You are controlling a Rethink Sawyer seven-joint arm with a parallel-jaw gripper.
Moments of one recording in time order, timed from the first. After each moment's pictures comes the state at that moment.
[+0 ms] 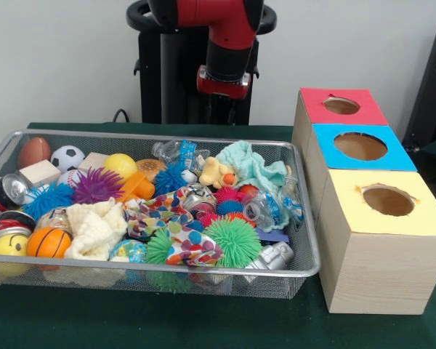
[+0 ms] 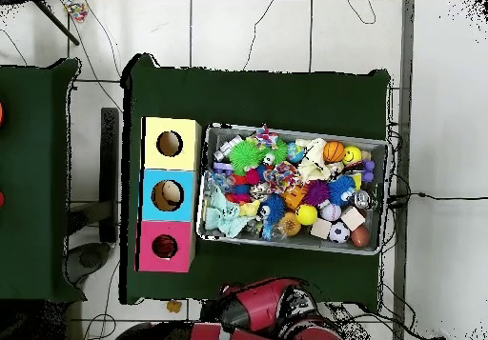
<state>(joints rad) -0.19 -0.45 -0.10 2.11 -0.58 0.07 2.22</state>
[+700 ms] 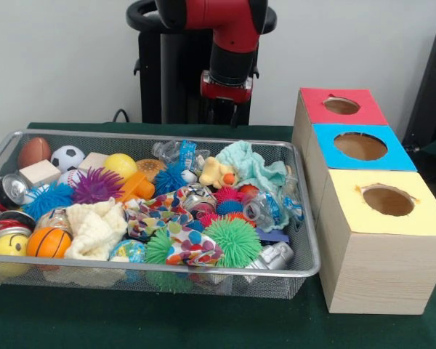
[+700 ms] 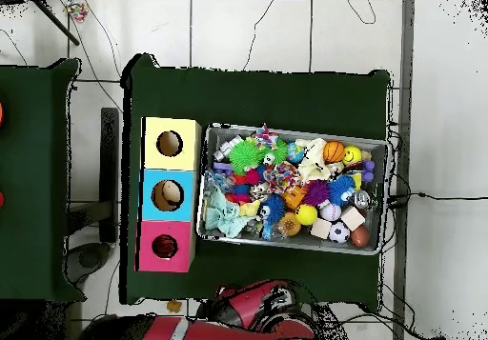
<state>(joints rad) -0.10 -0.40 -0.16 2.10 -0.58 -0.04 2.22</state>
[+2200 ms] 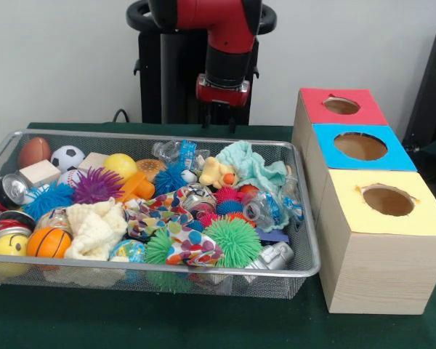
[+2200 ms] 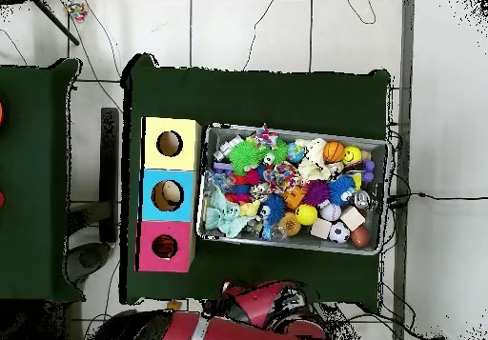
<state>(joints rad) -0.16 -0.40 -0.17 2.09 -0.57 -0.10 2.22</state>
